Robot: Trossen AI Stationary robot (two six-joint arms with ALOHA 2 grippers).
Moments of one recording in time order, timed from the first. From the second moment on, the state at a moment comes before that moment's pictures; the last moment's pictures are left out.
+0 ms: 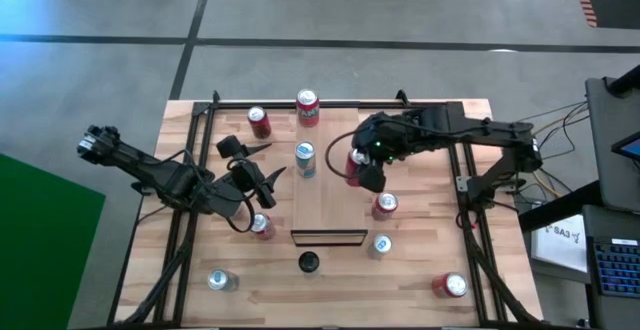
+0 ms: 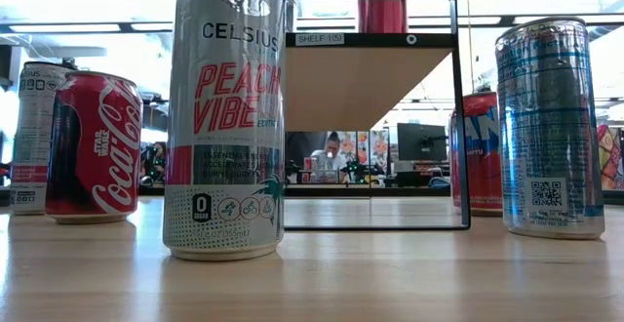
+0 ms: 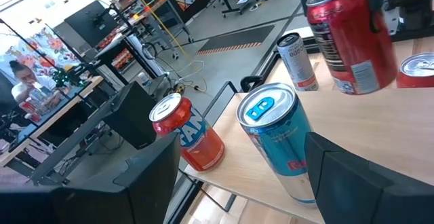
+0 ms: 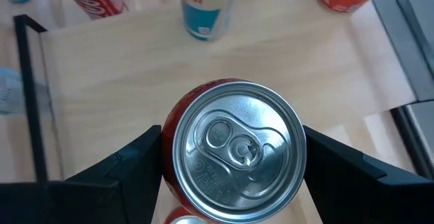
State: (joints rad) left arm -0.42 1.17 1.08 -0.46 -1.12 -0.01; right arm -0.01 1.61 1.84 -1.23 0.13 0.21
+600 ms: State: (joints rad) left arm -0.42 1.17 1.08 -0.46 -1.12 -0.01; right arm 0.12 1.63 1.84 -1.21 0.19 0.40
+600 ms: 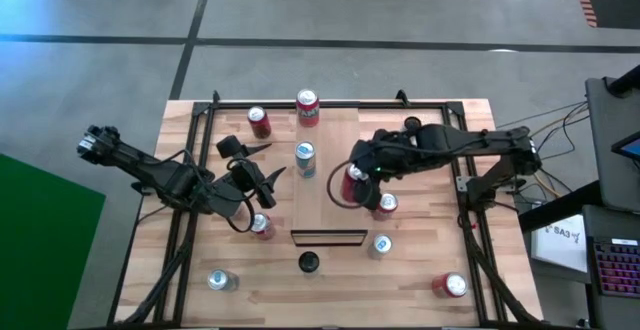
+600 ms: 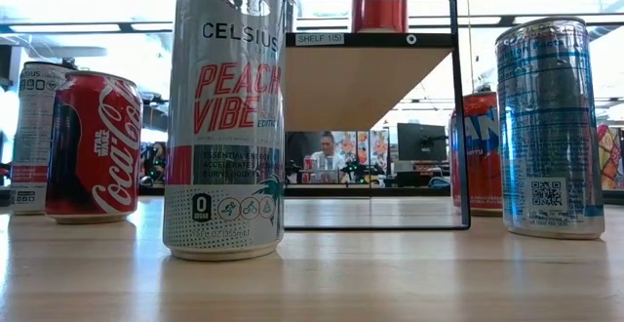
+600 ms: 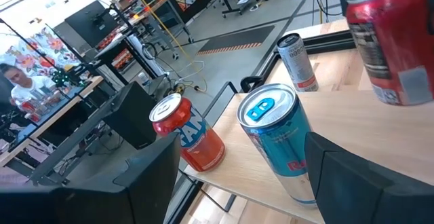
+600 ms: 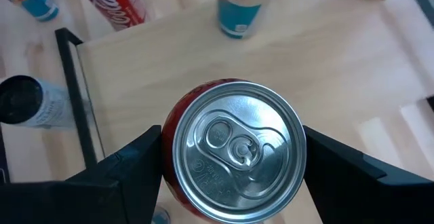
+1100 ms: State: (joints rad) left arm -0.42 1.17 1.08 -0.46 -1.12 -0.01; right arm 0.14 1.68 1.84 -1.19 0.27 0.40
